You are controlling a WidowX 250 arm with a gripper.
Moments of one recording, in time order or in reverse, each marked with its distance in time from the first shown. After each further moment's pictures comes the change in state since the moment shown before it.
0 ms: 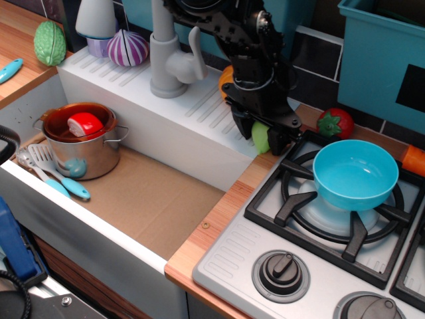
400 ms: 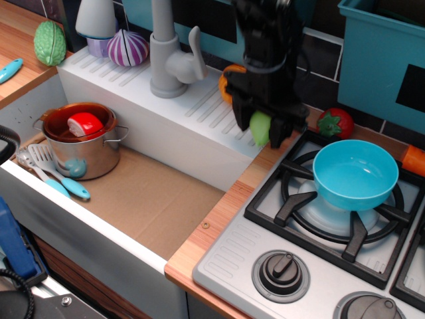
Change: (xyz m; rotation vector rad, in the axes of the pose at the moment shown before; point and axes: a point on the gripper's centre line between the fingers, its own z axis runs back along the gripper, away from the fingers) arm 0.005 -0.007 0.036 0.079 0.105 0.038
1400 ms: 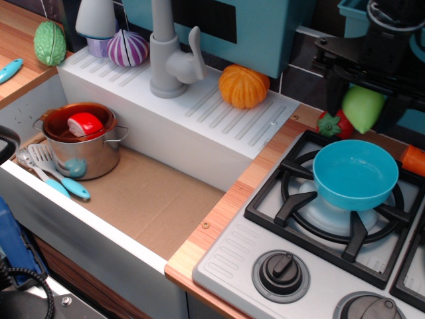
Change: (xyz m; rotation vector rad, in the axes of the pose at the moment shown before) arm 0.011 -0.094 0.059 0.001 -0.009 0.184
